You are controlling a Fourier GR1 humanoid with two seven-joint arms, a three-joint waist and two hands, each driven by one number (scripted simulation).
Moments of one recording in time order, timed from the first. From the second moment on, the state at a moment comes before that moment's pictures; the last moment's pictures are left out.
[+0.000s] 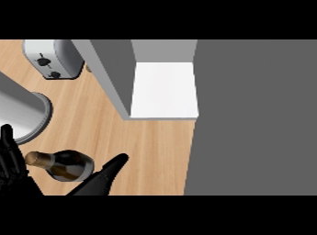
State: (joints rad) left arm 0.00 0.00 -0.54 -2.28 -1.03 0.85 0.82; right arm -0.18 -0.17 0.11 -2.47 -0.13 -0.03 0.64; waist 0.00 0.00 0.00
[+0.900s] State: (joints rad) left arm -0.07 0.01 -0.41 -2.24 -1.08 0.86 0.95; right arm -0.43 -0.23 0.03 -2.49 -0.11 -0.11 0.91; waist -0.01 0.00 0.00
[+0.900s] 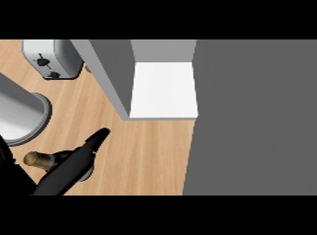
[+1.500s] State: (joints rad) left arm 0.08 0.04 -0.39 -2.16 -0.93 0.97 0.81; right arm -0.53 -0.26 -0.01 -2.49 -0.11 -0.12 0.99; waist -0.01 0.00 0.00
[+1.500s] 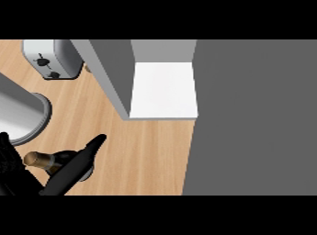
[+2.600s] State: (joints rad) left arm 0.19 0.18 -0.46 -1.98 -0.42 1.30 0.30; right arm -0.59 -0.24 0.00 -2.48 -0.10 -0.15 1.01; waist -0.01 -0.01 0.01
